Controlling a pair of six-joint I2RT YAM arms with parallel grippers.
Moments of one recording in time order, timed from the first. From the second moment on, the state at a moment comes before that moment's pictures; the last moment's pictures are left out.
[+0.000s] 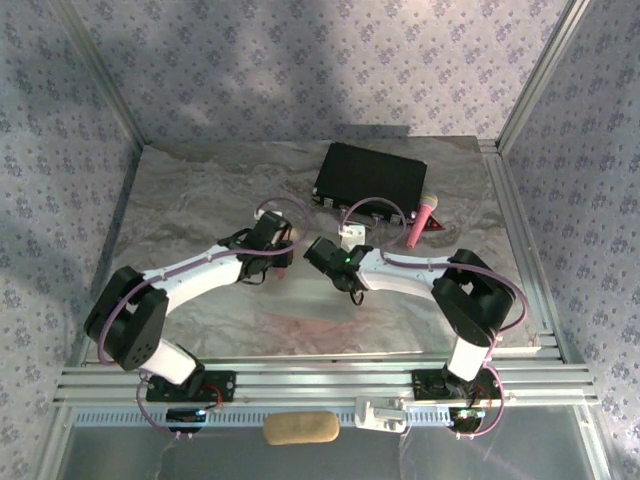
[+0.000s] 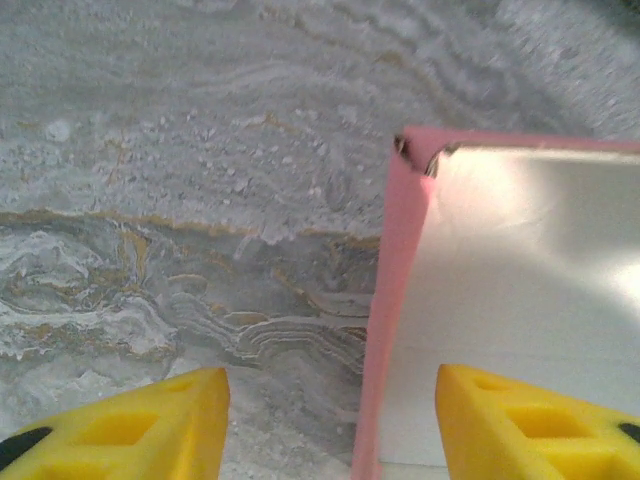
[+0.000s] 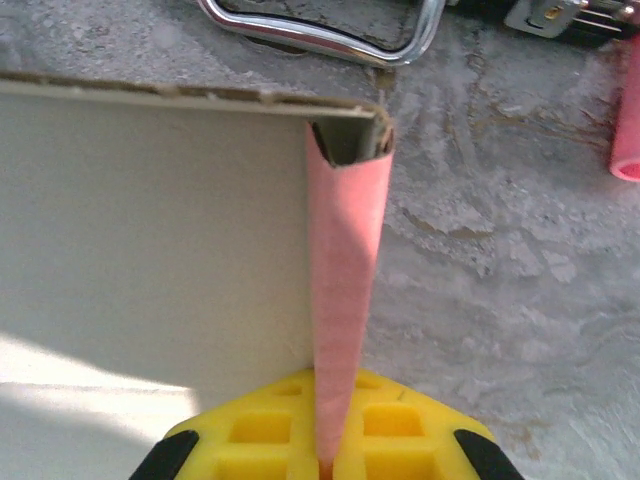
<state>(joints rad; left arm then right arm) -0.67 1.51 0.88 -0.34 -0.27 -0.50 0.93 1.74 1.07 -0.56 0.65 0.87</state>
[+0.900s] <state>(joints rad) -0.77 1.56 0.88 -0.33 -0.47 -0.66 0.91 1.78 1.15 -0.62 0.69 0.82</state>
